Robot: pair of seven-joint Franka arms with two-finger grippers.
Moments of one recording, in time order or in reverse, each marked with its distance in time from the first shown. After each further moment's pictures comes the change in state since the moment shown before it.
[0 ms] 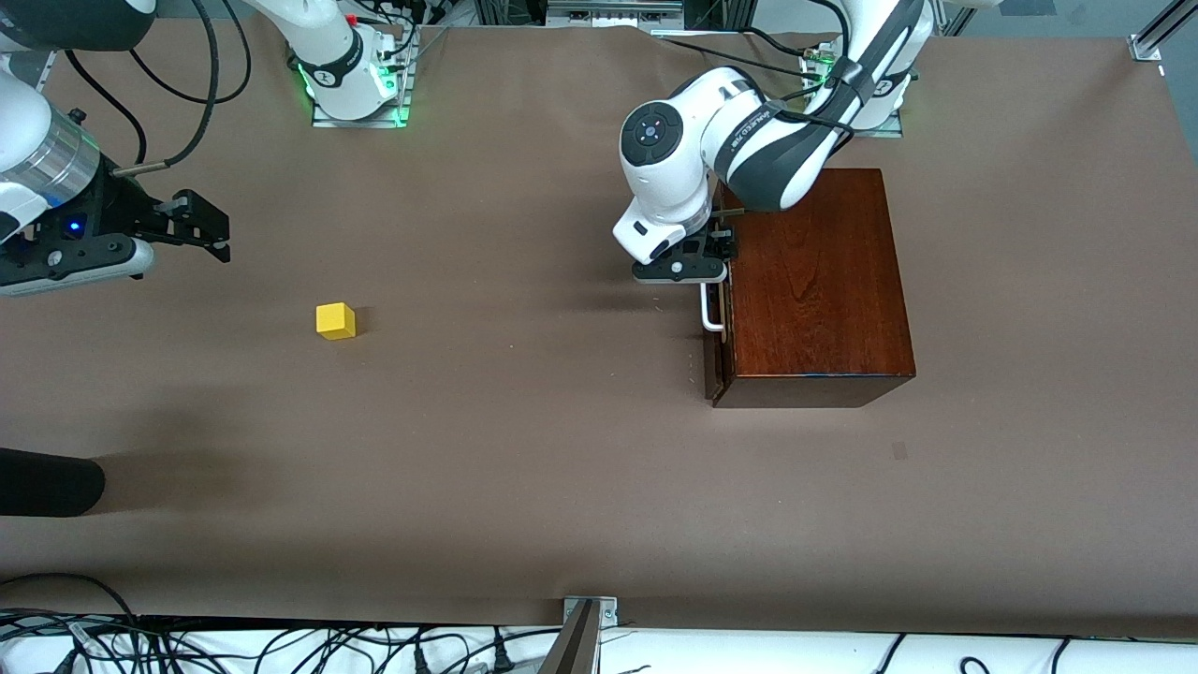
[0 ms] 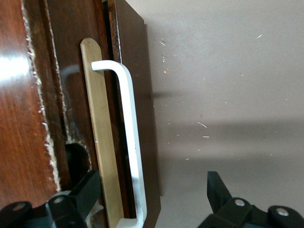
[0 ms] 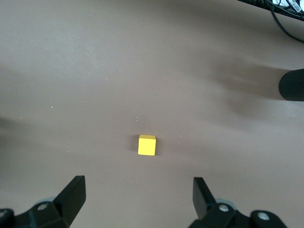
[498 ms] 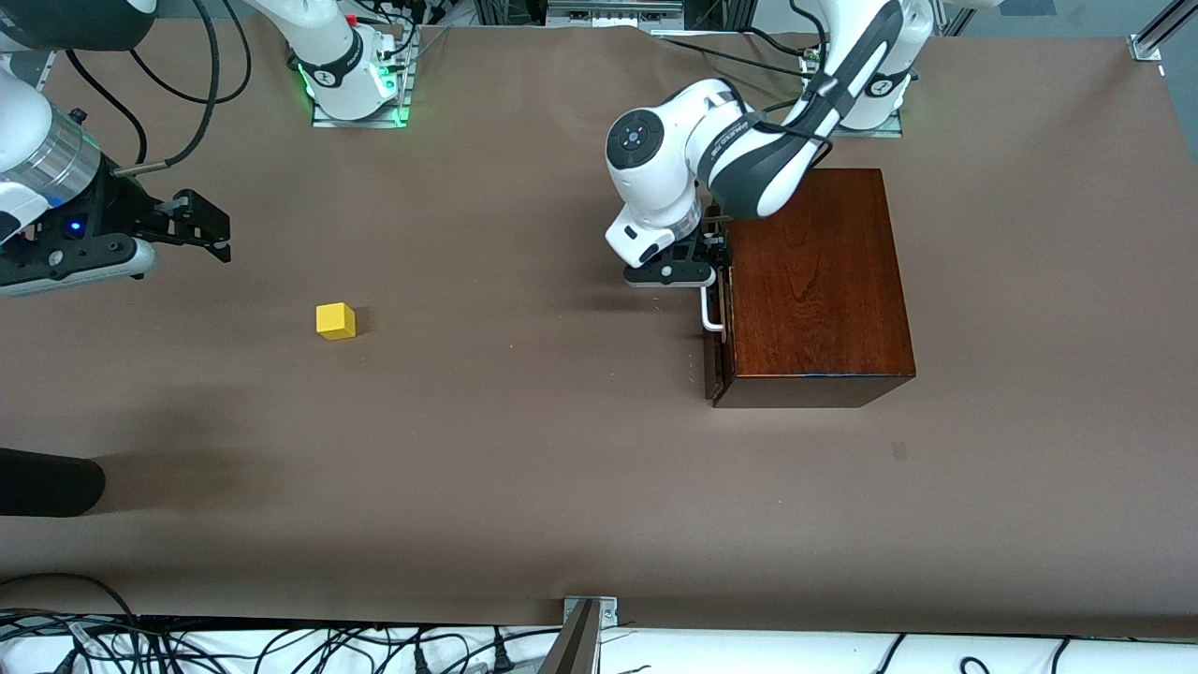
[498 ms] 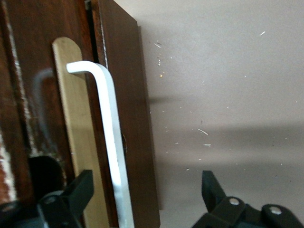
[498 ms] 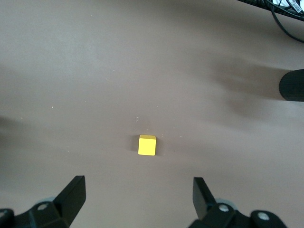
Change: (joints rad) left arm -0.026 0.047 -0.004 -0.002 0.057 0.033 -0.049; right arm 0.000 0.000 0.001 0.000 0.000 0.000 0.000
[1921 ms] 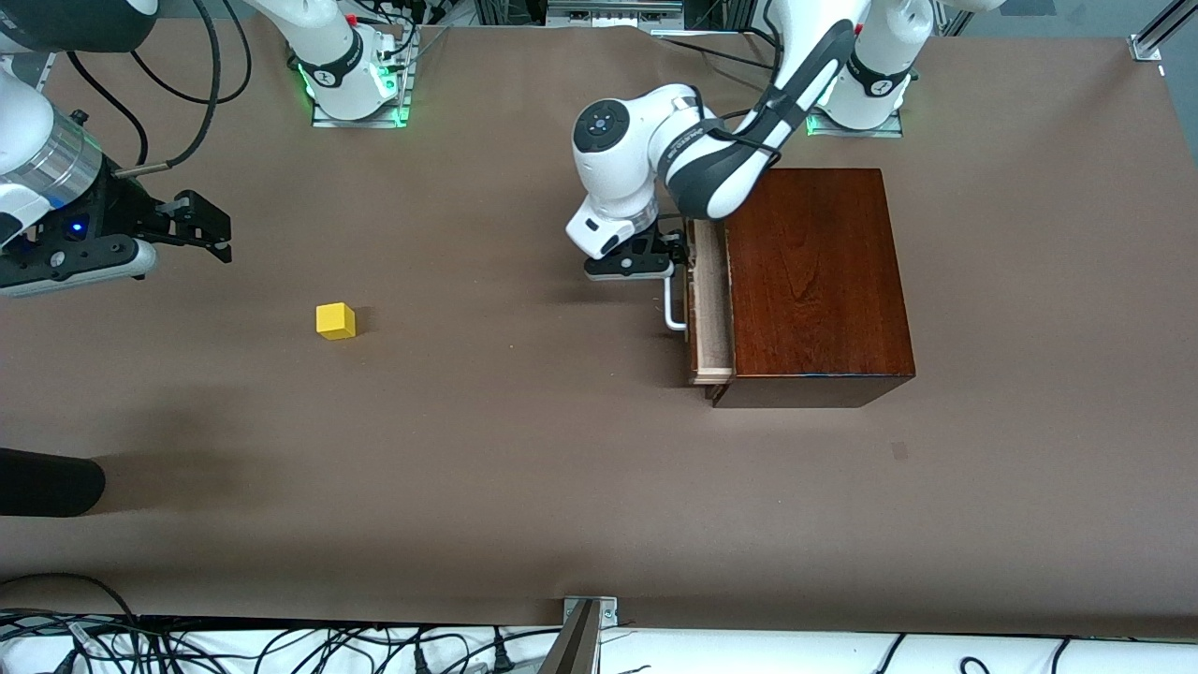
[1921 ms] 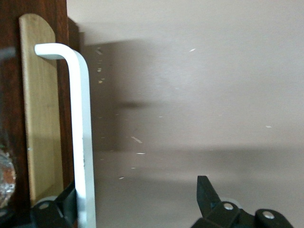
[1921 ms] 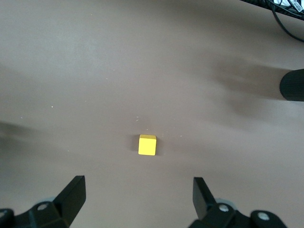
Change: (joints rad) left arm -0.101 0.099 0.011 0.081 0.010 0.150 -0.164; right arm 0.000 0.003 0.001 0.000 0.000 0.000 0.000
